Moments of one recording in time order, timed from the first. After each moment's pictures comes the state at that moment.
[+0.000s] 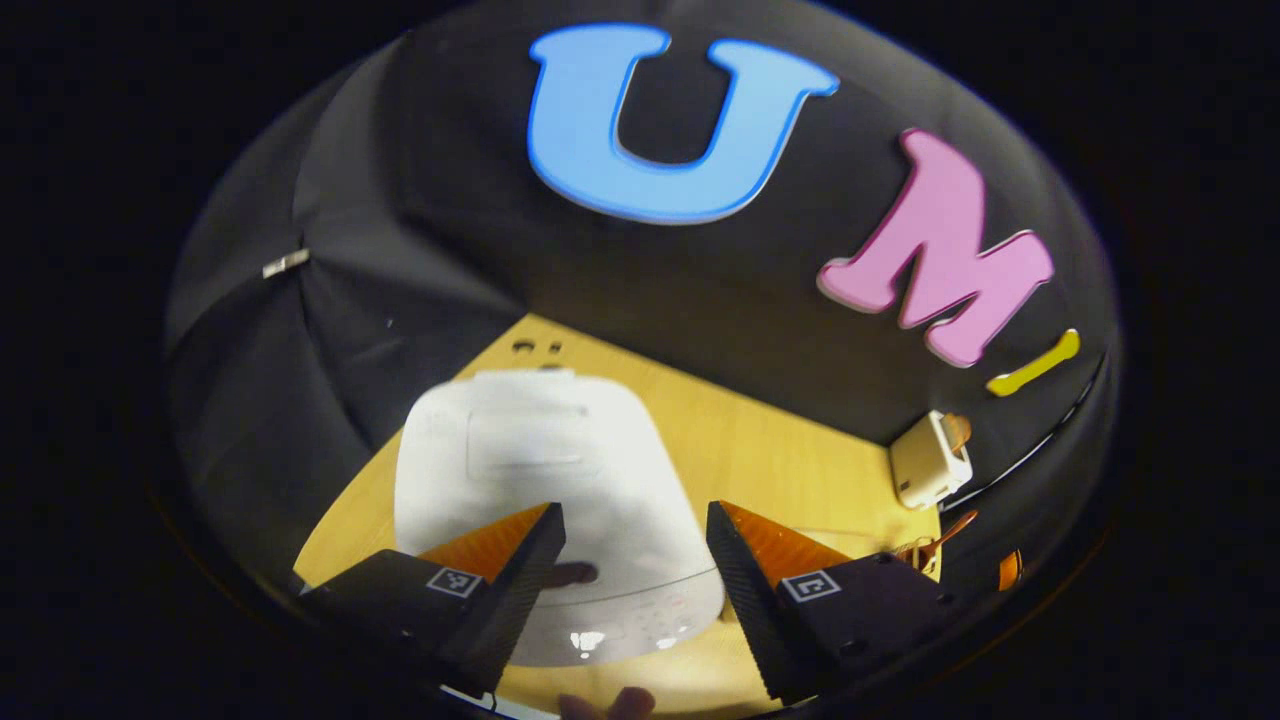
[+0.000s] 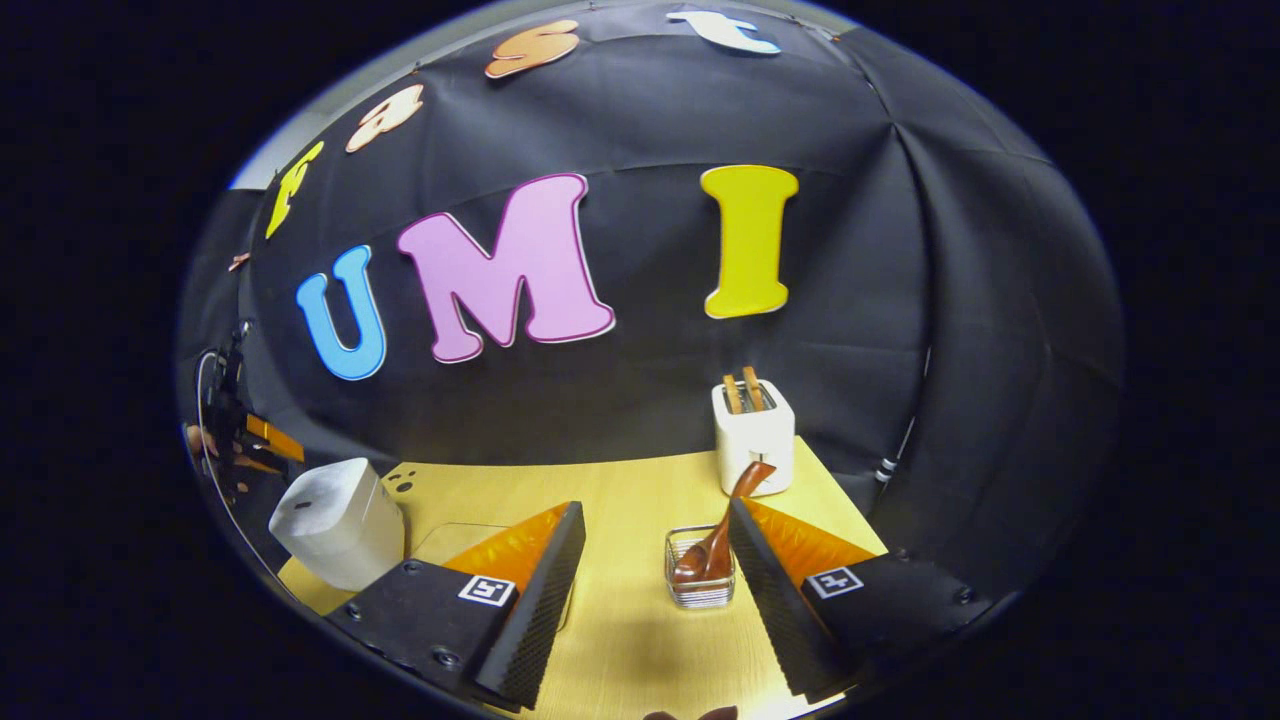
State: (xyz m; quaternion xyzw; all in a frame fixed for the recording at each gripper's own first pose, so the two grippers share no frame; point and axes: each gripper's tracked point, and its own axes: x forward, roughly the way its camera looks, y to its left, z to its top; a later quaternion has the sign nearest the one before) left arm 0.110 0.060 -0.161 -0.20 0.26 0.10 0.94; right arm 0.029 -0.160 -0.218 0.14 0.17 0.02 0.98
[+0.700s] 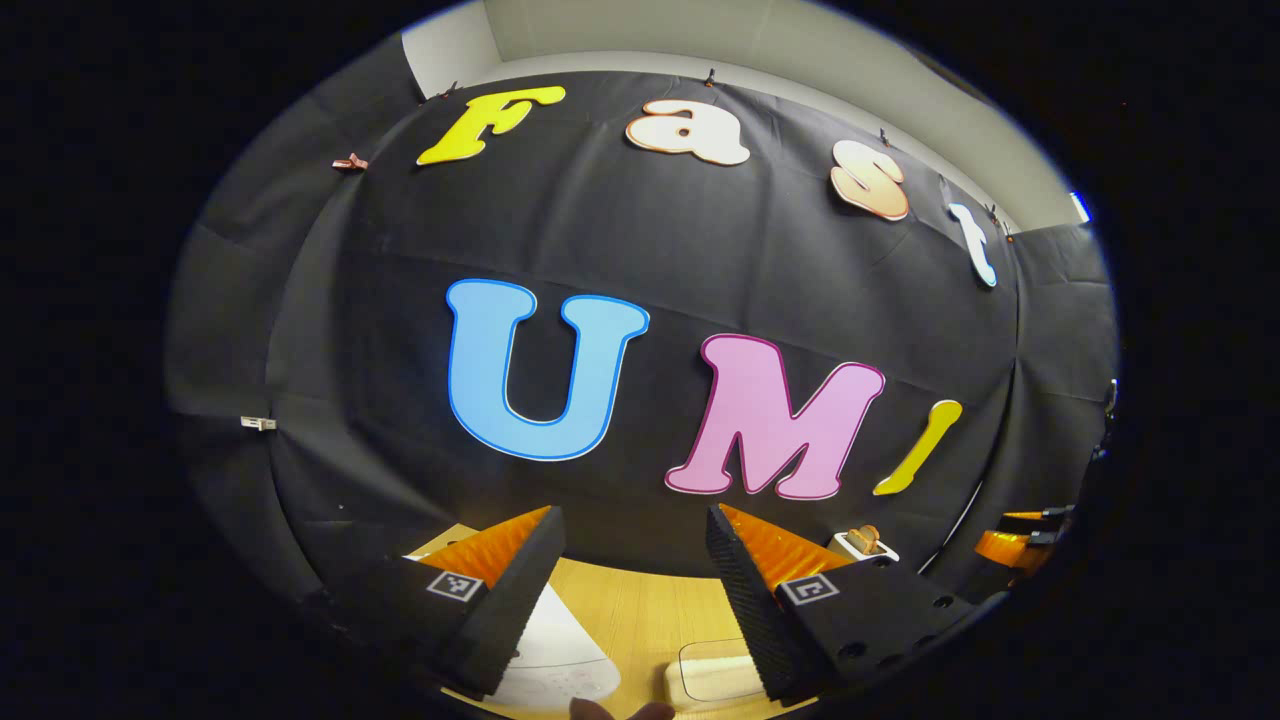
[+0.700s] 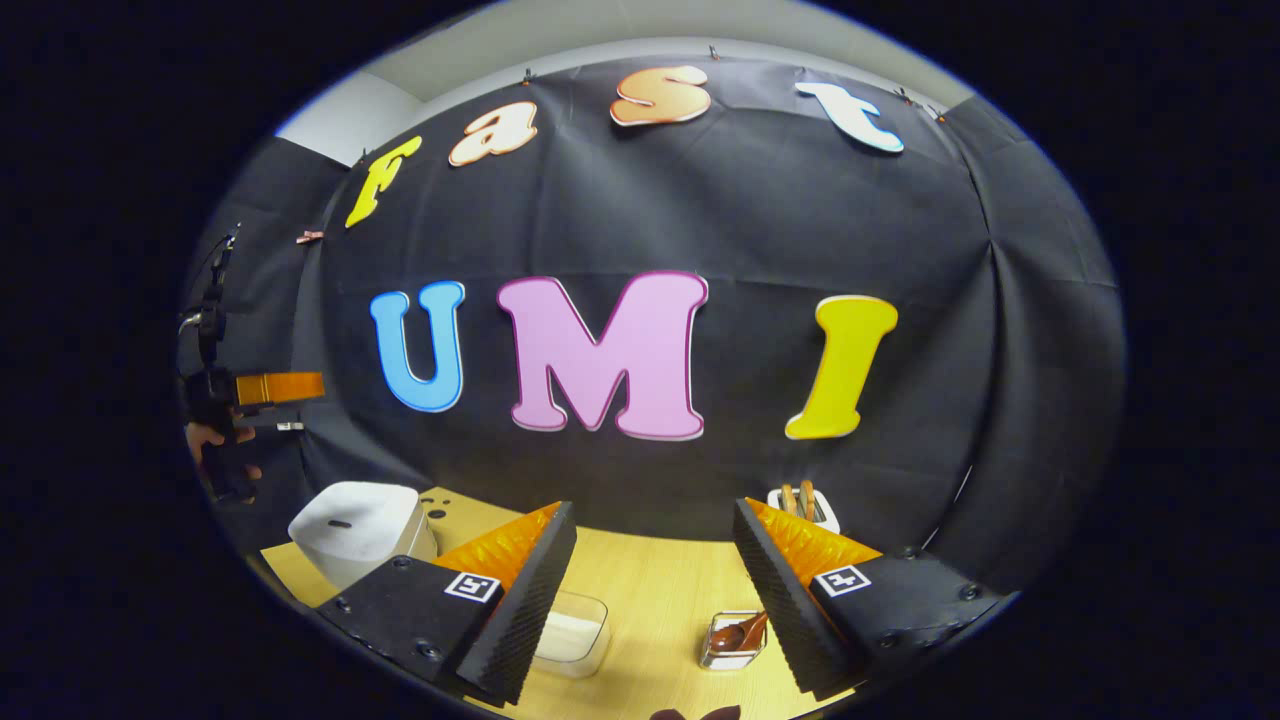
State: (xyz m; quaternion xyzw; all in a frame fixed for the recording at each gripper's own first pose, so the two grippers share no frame) left arm 0.058 -0.005 -0.009 -0.12 -0.02 0.05 0.99; right arm 0.042 -0.103 -0.078 0.06 0.04 0.07 0.99
